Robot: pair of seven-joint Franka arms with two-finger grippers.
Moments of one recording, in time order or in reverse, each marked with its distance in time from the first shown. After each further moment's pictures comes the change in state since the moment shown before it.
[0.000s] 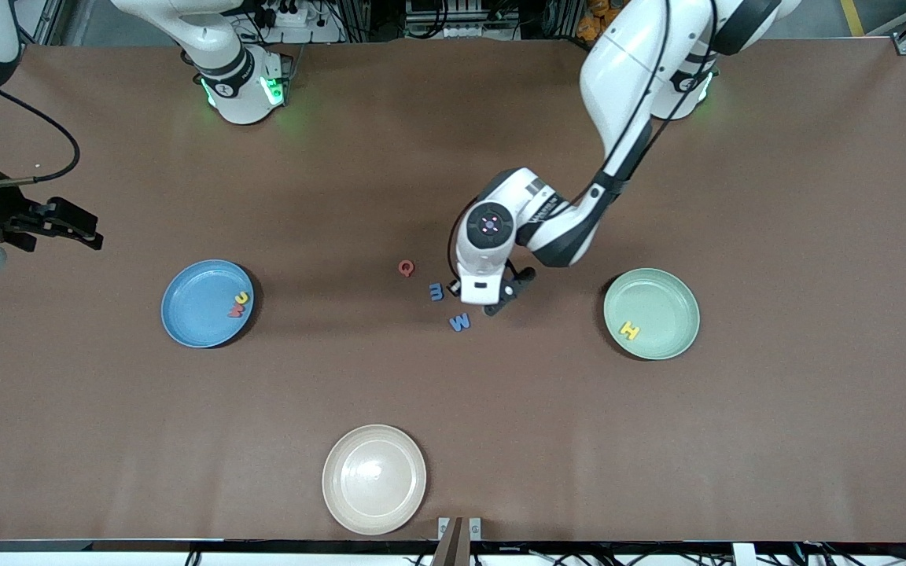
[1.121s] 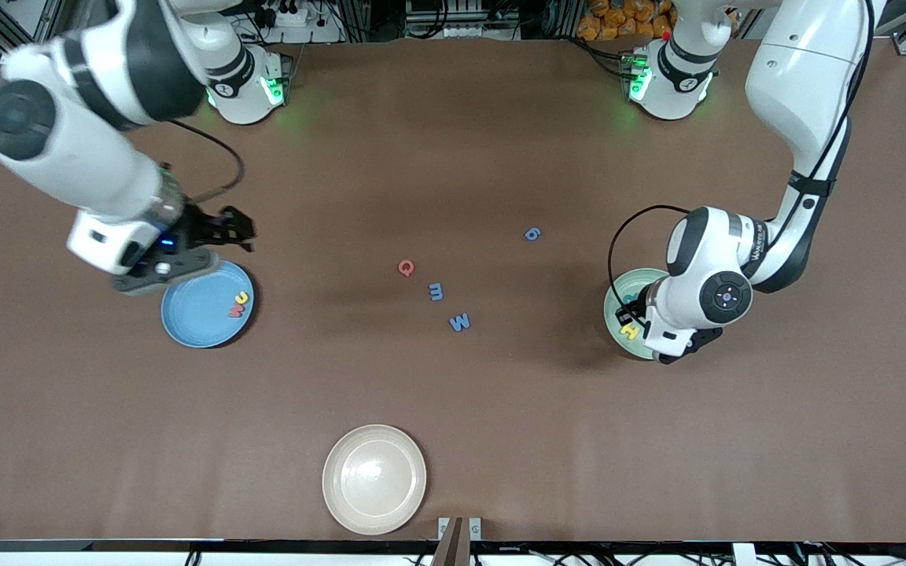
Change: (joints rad) left arm 0.476 -0.194 0.003 -0.296 0.011 -0.078 0.685; right arm 0.101 0.118 0.251 -0.102 0.003 0.150 0.064
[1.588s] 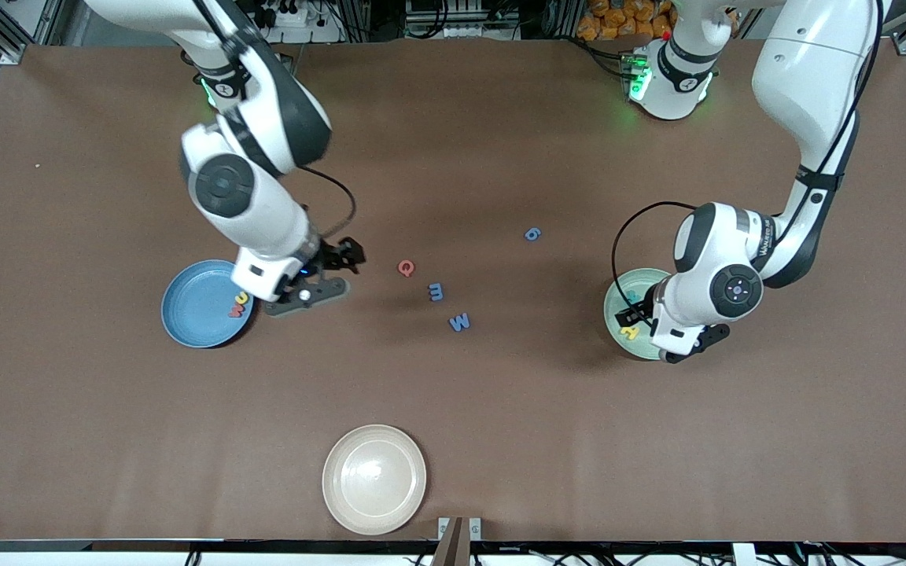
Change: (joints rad) left arm 0.010 -0.039 -0.009 0.021 0.002 0.011 0.015; right arm 0.165 0.235 0.024 -0.017 -0.005 0.301 0.223
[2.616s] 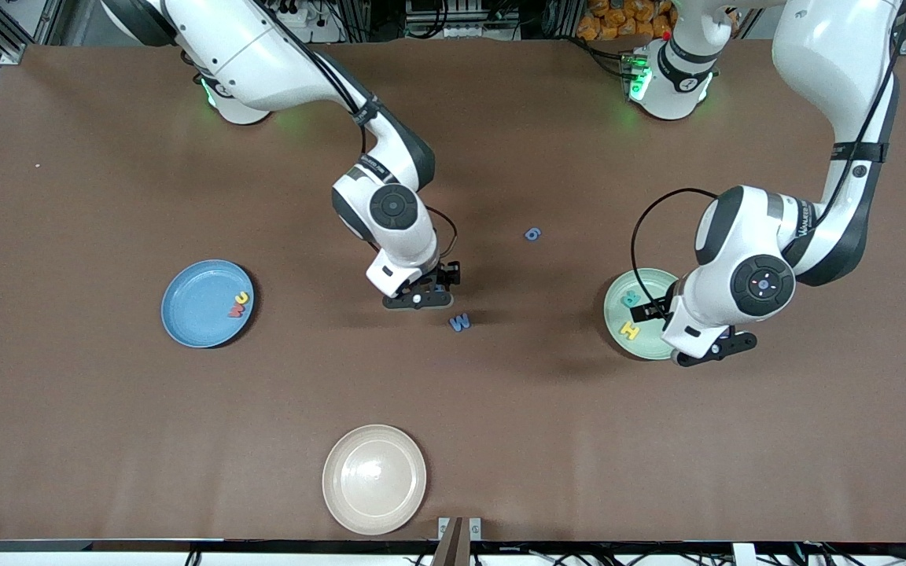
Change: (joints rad) left arm 0.002 -0.047 -0.017 0.148 0.088 -0.258 0.142; right arm 0.222 0.309 0.000 0.095 -0.172 0.254 0.516
